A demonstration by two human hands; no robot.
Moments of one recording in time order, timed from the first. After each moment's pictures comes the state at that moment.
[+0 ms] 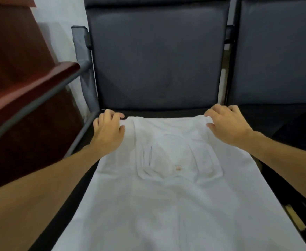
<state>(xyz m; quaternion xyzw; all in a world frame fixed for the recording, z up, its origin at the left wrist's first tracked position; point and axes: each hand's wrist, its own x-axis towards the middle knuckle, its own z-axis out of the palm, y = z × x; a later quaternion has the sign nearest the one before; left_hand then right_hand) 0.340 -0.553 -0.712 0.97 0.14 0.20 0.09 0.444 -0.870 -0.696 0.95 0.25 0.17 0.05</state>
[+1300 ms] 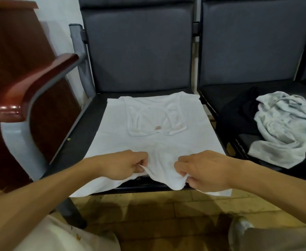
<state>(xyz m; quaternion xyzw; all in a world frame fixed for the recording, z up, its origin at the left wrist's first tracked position) 0.144 -0.673 -0.694 0.94 -0.15 -0.23 0.19 0.173 -0.927 -0.682 0.84 0.52 -0.10 0.08</state>
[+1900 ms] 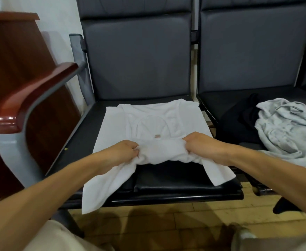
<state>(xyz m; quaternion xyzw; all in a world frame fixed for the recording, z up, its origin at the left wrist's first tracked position) 0.180 -0.675 -0.686 0.89 0.11 -0.15 0.41 0.222 -0.911 -0.656 0.86 0.18 -0.27 -0.39</state>
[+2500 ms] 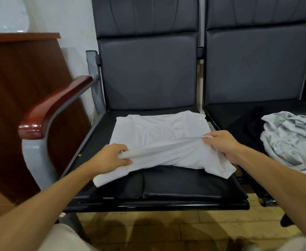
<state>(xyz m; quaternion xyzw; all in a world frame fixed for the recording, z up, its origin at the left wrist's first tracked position) 0.165 -0.617 -0.683 0.97 0.02 0.00 0.23 0.283 -0.939 -0.684 0.84 0.01 -0.09 -0.54</state>
